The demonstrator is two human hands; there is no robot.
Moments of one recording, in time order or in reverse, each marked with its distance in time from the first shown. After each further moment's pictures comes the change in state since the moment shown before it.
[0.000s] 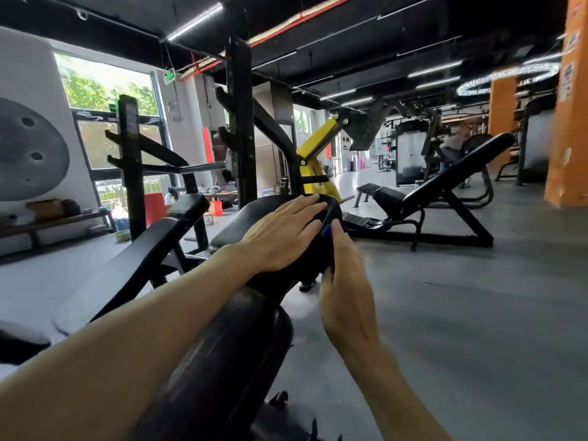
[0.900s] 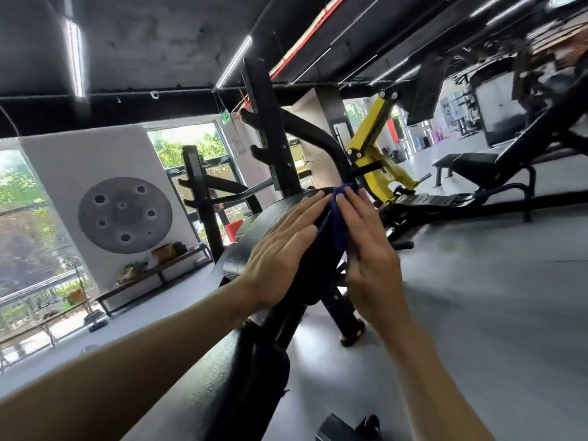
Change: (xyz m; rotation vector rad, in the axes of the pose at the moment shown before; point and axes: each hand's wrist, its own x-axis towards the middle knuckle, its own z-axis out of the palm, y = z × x) left_hand 0.004 0.001 0.032 -0.190 0.120 -0.005; right_hand 0.052 0.072 0.038 0.544 0.060 -0.118
